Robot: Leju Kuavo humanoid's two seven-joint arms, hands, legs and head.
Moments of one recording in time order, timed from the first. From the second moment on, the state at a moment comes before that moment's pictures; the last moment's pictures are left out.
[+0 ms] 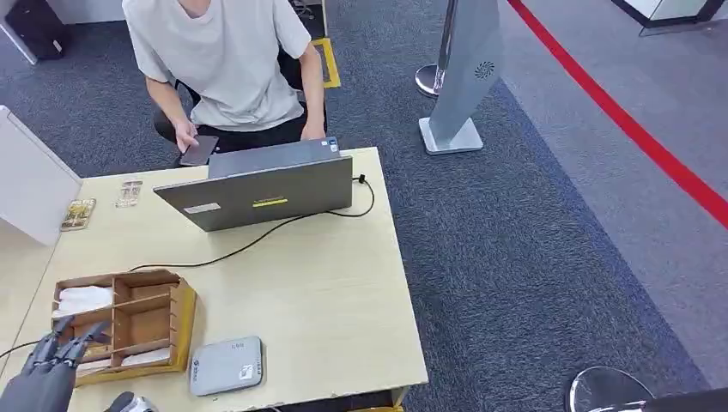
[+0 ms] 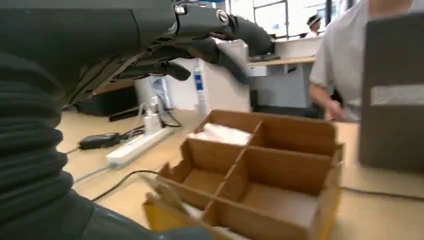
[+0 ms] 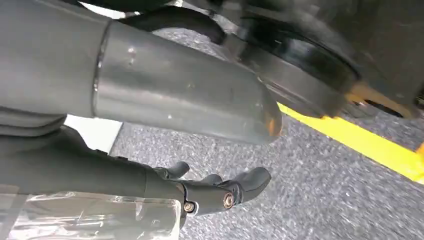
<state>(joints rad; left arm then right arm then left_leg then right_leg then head) 0.45 0.67 -0.38 -2.09 -0.89 0.25 0.39 0.09 -0.54 1.36 -1.31 -0.44 -0.69 0.47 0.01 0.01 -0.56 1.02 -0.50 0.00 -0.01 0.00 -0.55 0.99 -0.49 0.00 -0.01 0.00</state>
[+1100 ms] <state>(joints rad) 0.49 0.71 -0.38 -2.07 -0.88 0.24 0.43 0.06 -0.52 1.39 -1.27 -0.45 -0.69 0.48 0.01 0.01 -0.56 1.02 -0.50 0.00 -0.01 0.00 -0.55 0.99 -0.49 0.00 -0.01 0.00</state>
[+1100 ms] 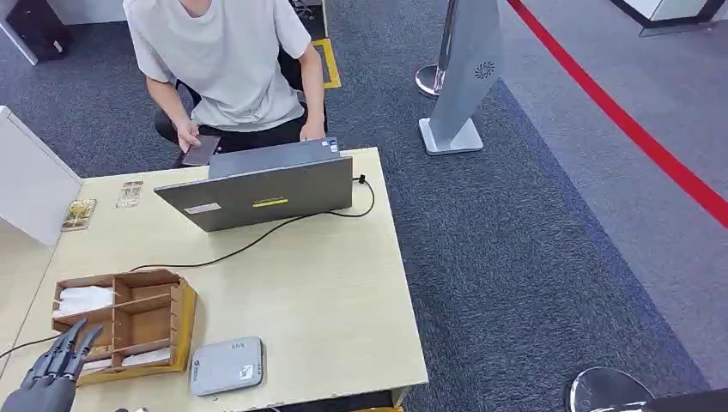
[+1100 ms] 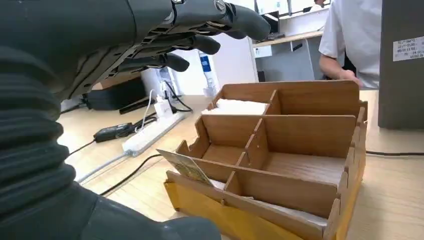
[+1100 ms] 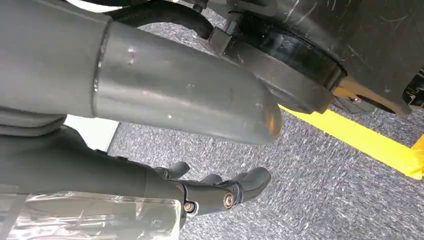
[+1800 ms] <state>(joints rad) 0.52 0.61 -0.26 -1.99 -1.02 0.26 0.57 0.02 -0.51 1.41 -1.27 -0.44 -0.68 0.51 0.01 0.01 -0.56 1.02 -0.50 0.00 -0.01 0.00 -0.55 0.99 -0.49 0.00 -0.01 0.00</state>
